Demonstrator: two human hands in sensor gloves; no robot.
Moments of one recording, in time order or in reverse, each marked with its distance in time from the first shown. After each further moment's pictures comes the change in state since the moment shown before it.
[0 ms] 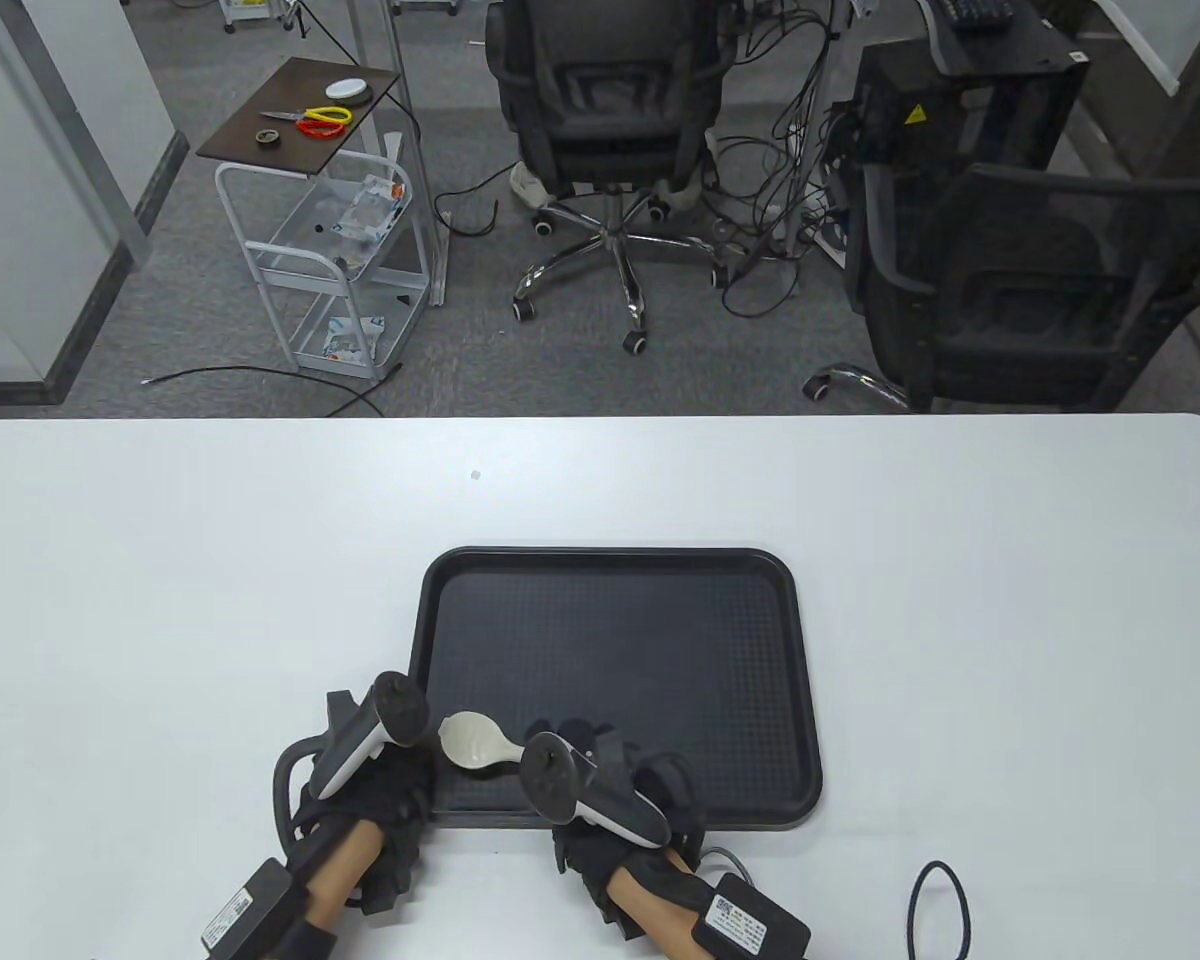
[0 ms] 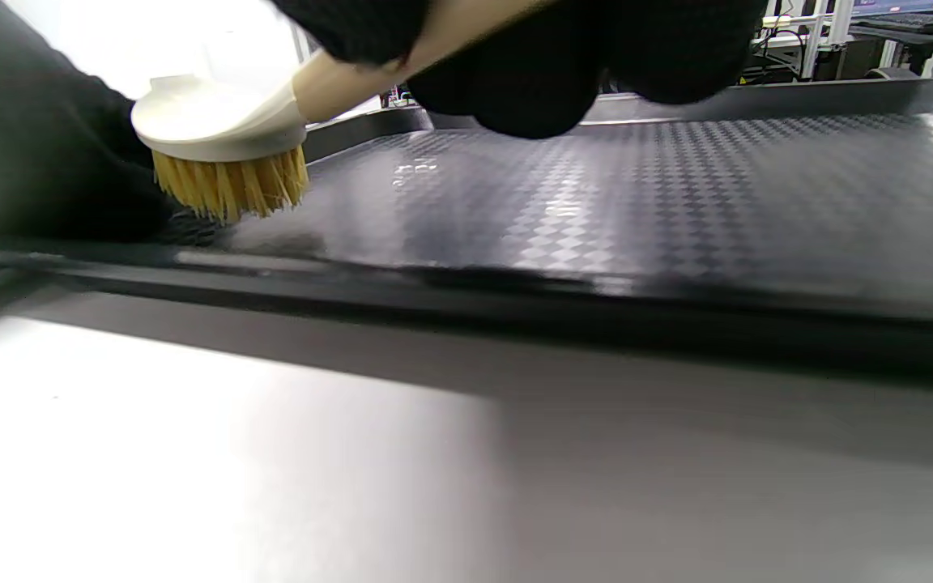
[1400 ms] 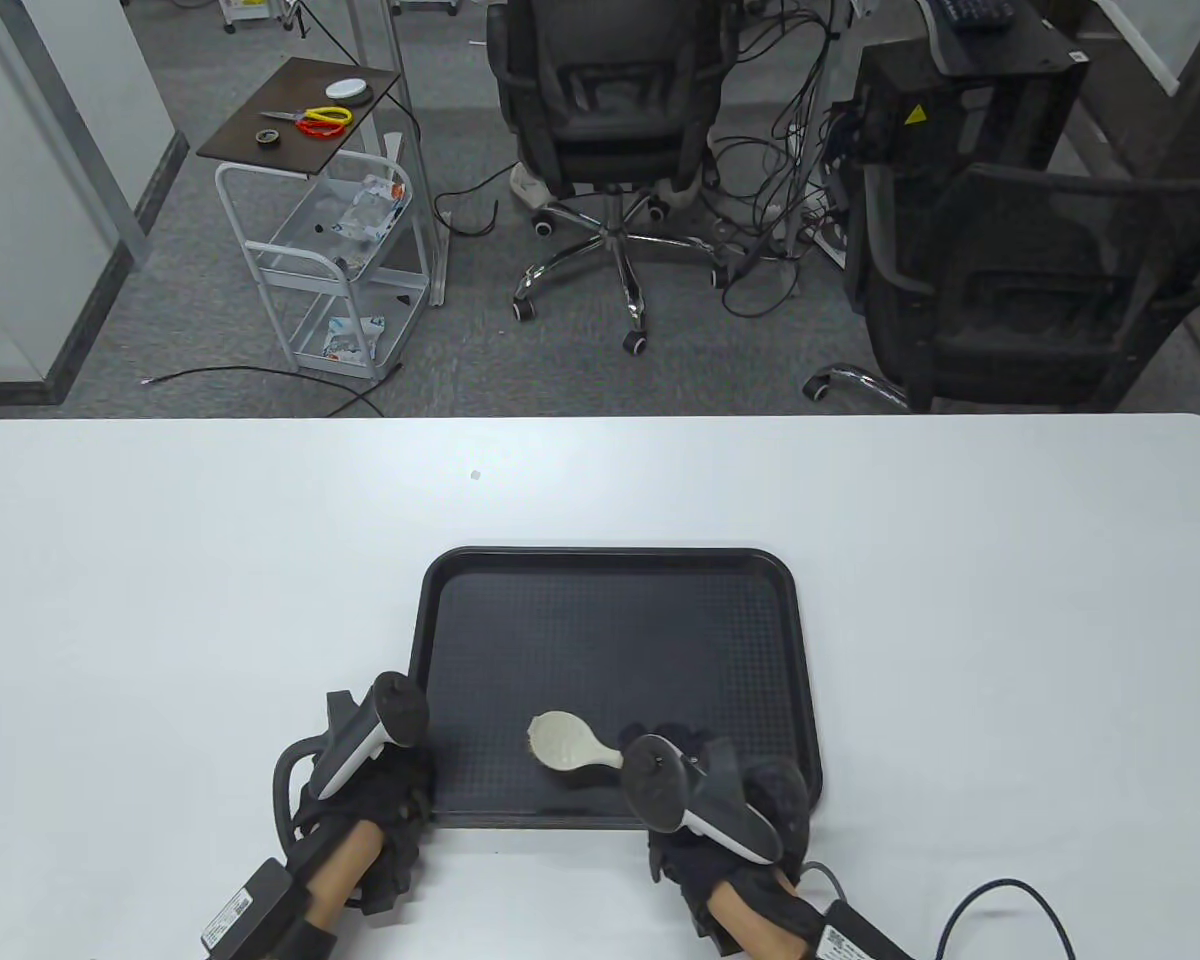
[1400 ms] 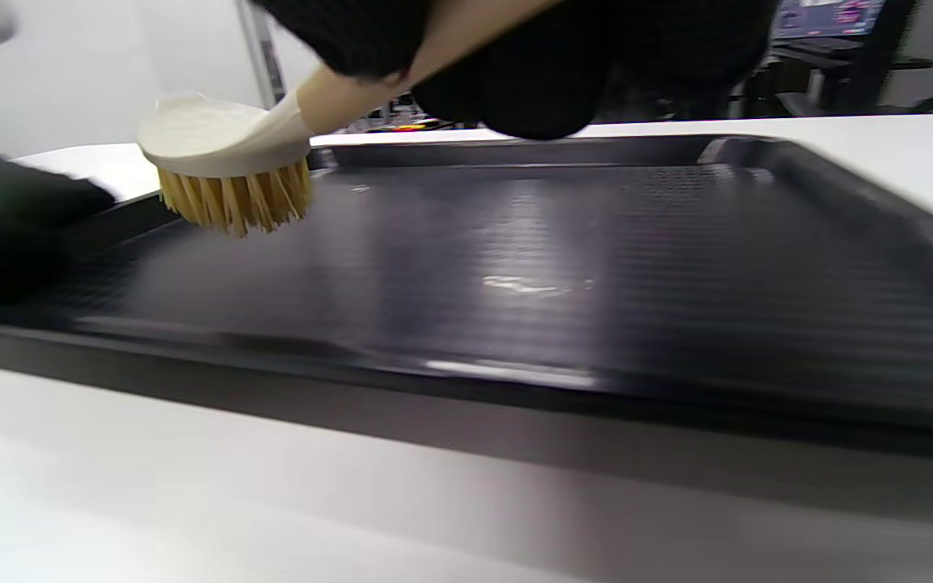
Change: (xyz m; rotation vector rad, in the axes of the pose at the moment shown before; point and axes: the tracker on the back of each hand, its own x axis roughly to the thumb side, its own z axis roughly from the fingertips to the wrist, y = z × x) left_hand 0.000 0.000 0.000 0.001 -0.001 0.000; right_hand -0.052 -0.033 0.033 -0.010 0.046 0.012
